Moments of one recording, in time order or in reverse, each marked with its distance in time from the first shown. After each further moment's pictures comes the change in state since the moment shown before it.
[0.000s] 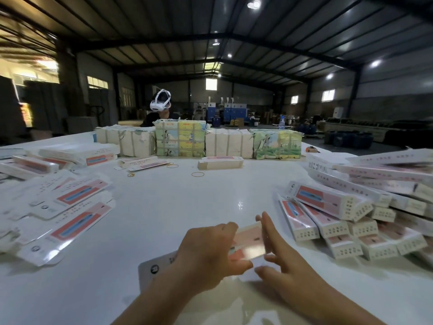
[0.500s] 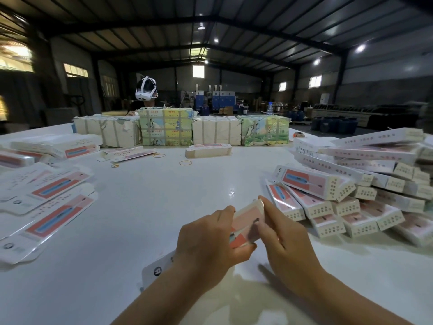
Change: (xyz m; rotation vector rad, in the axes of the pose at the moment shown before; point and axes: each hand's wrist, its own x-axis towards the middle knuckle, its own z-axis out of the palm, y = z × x) left_hand -0.004 0.032 0.002 -0.077 0.233 -0.029; right_hand -0.003 -0.007 0.003 -0.083 0.441 -0.194
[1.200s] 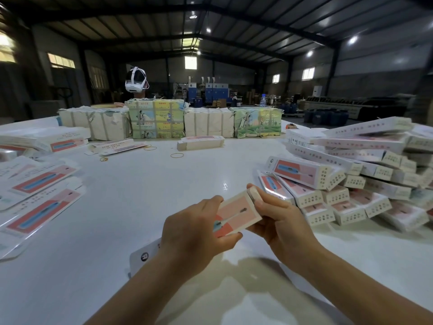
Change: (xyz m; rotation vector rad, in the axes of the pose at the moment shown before) left_hand -0.002 -0.013 0.007 -0.047 -0.045 -0.011; right_hand 0.018 0.008 -0.010 0.914 0.001 0.579
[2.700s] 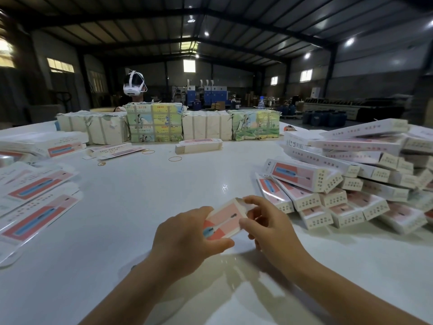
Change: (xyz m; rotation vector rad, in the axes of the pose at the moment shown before) left_hand 0.005 -0.018 0.007 -0.092 -0.236 -0.083; right_hand -0.003 0.013 0.000 -0.660 0.051 -0.179
